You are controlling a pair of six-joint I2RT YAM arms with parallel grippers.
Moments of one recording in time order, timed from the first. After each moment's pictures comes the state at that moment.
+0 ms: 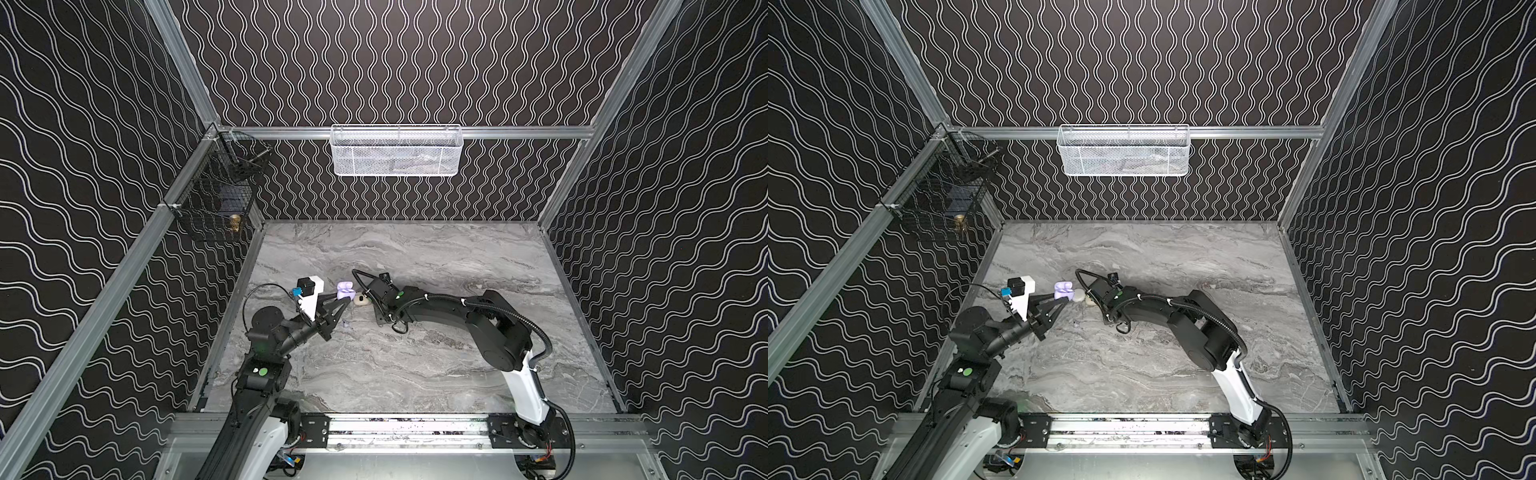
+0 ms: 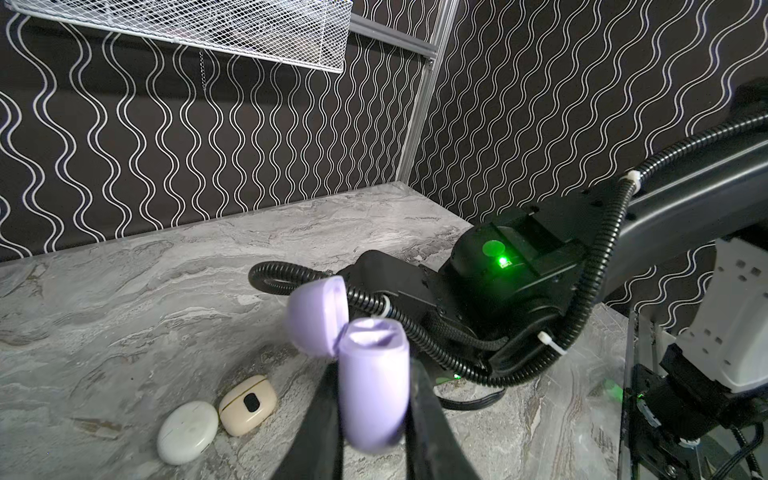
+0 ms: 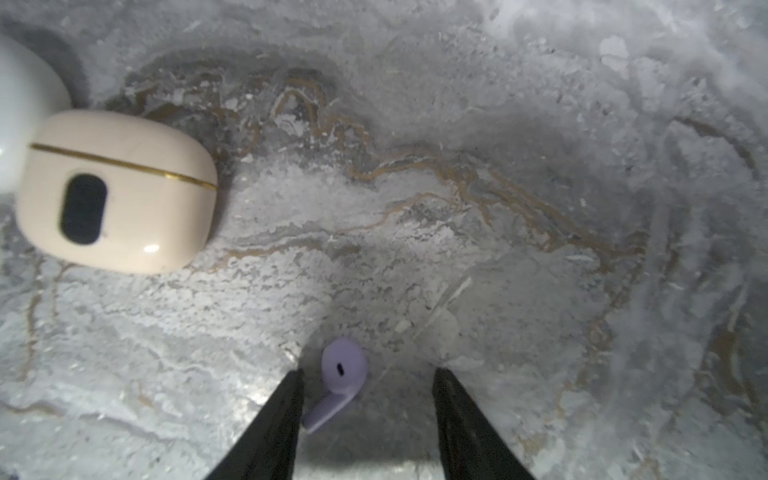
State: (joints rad) left arm -0.16 0.58 0.42 0.10 0.64 -0.17; right arm 0.94 2.15 1.52 -0.54 0.34 0.61
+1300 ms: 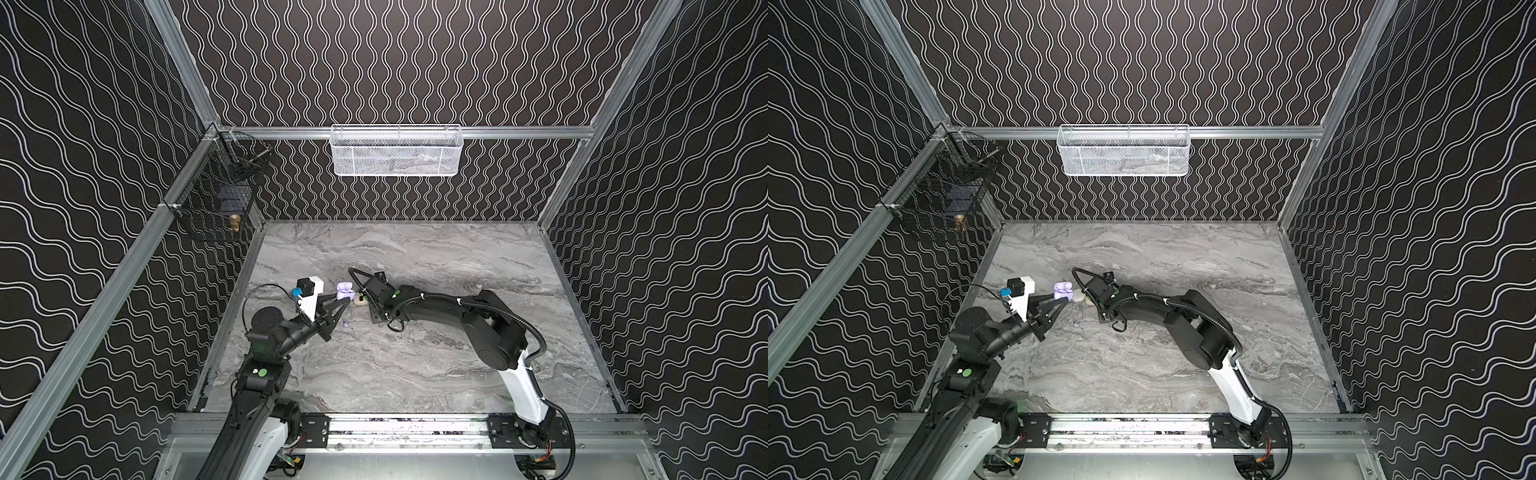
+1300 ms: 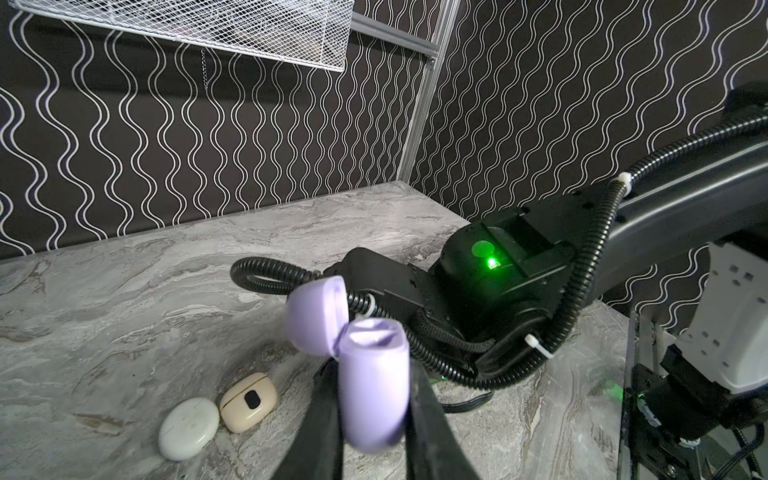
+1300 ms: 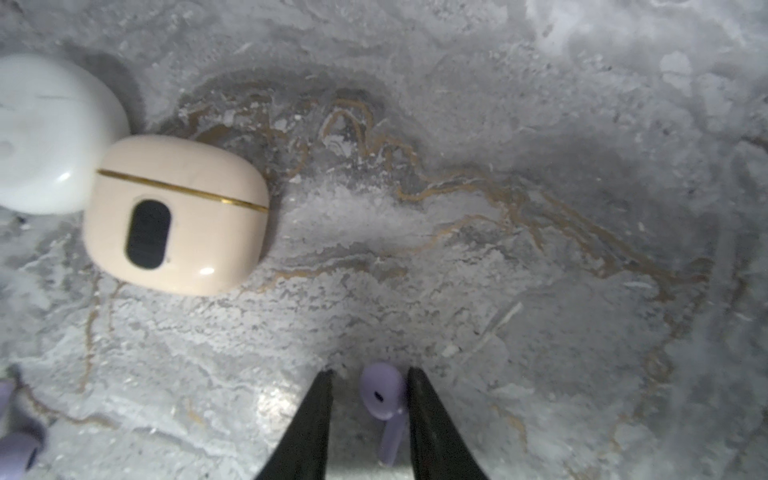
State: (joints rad) left arm -0.16 0.57 0.42 0.08 0.64 -0.17; right arm 0.94 2.20 1.59 -0.53 0.29 0.61
